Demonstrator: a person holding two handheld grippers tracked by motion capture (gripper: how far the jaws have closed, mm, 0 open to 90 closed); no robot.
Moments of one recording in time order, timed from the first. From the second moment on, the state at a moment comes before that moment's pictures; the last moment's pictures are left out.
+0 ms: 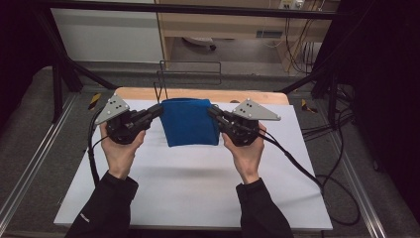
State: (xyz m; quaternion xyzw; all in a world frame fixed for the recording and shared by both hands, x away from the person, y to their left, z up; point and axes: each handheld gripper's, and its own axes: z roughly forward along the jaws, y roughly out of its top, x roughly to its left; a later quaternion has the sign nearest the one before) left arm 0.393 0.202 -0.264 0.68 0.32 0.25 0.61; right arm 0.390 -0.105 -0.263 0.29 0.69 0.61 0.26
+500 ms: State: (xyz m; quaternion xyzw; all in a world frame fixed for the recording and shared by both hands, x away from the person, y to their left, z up) left arm 0.402 0.201 -0.233 0.66 0.31 0.28 0.62; right arm 0.396 -0.100 -0.234 0.28 0.67 0.62 0.29
